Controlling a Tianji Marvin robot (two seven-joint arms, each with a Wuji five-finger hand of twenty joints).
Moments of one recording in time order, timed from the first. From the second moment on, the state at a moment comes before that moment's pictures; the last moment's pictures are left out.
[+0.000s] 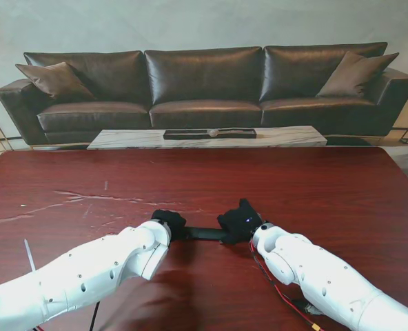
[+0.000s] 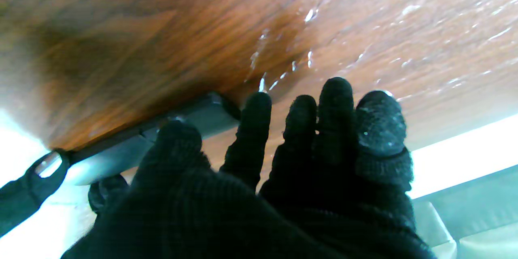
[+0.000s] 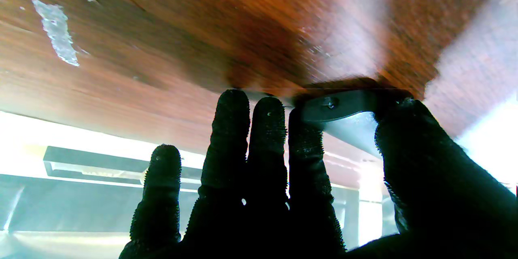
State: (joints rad) left arm 0.87 -1.08 -0.28 -1.35 0.85 0.49 -0.34; right arm -1.01 -1.09 0.53 -1.04 -0.95 -0.03 -0.21; left_hand 0.88 0.11 -0.03 -0.07 0.46 0.28 0.62 0.77 0.56 0.29 0.52 0.74 0.63 0.27 0.81 0.84 0.53 0.25 1.44 0.72; right_hand 0.55 -0.50 0.68 -0.44 0.61 -0.03 1.10 0.33 0.80 -0.02 0.99 0.44 0.76 -0.03 0.80 0.61 0.08 0.20 1.06 0.30
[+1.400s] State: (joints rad) left arm 0.82 -1.12 -0.22 -1.29 0.74 0.46 -0.31; right arm -1.01 -1.09 0.53 -1.04 -0.95 -0.03 -0.21; left_hand 0.90 0.11 -0.03 -0.07 0.47 0.38 0.66 0.75 0.56 0.32 0.52 0.73 0.63 0.27 0.82 0.83 0.53 0.25 1.45 0.71; right_hand 0.55 -0.50 0.68 -0.44 0.61 -0.03 1.10 0.33 0.80 -0.02 0.99 0.44 0.76 -0.03 0.80 0.61 0.08 0.20 1.06 0.30
